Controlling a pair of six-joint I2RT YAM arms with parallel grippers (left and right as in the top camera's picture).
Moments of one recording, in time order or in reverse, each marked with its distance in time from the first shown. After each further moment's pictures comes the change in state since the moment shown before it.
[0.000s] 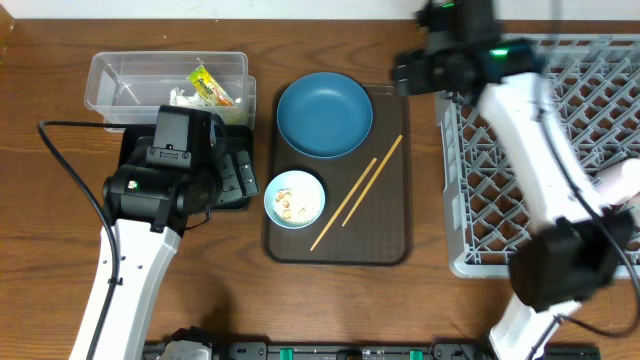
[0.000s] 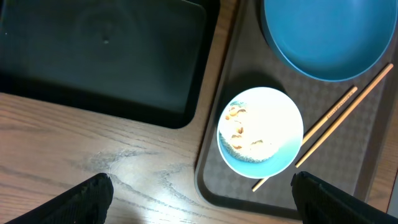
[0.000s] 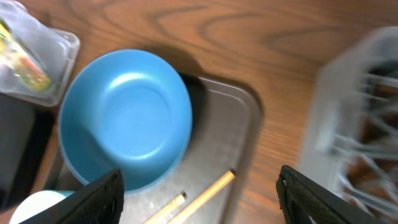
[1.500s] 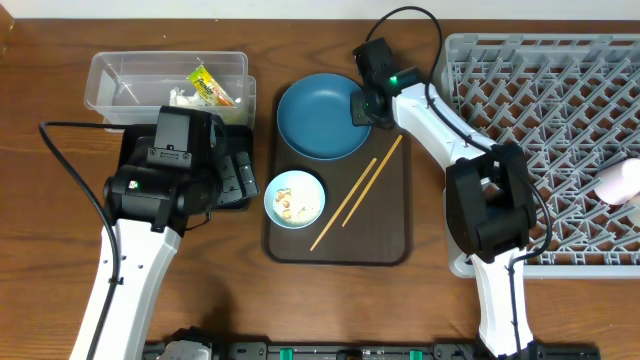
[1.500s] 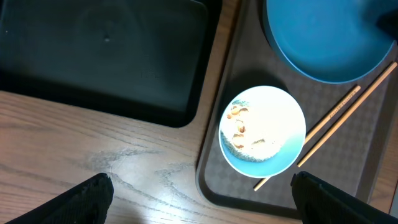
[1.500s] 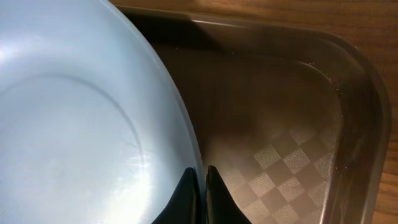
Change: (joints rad) left arm 0.000 0.000 -0.006 0.000 -0.003 0.000; right arm 0.132 0.352 0.000 0.150 0.198 0.217
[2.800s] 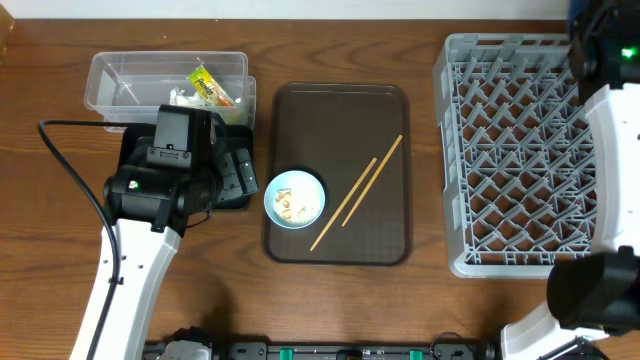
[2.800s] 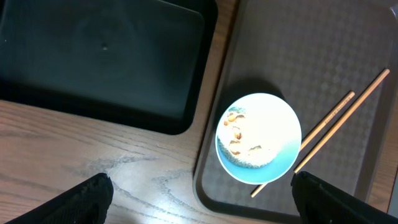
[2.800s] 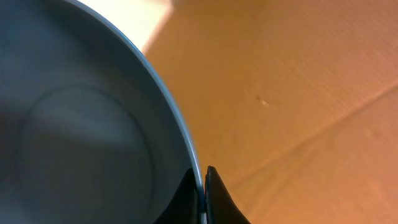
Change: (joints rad) left arm 0.000 0.000 -0.001 0.026 0.000 0.000; right arm -0.524 -0.502 0.021 0.343 0.922 -0.732
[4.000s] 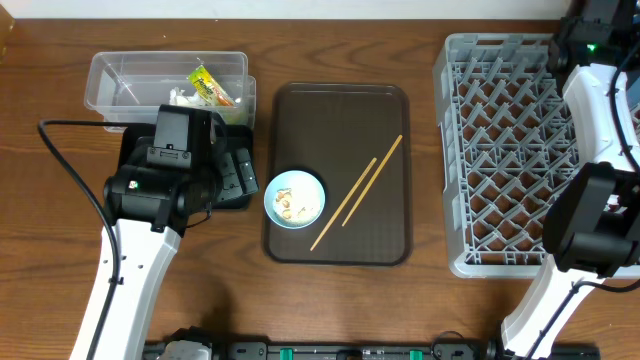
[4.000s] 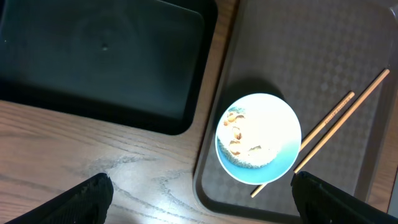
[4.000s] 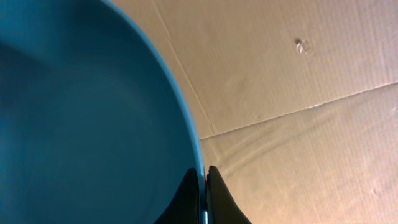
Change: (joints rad) left arm 0.000 0.000 0.000 0.001 0.000 0.000; right arm -0.059 0.313 -0.019 0.041 0.233 -0.098
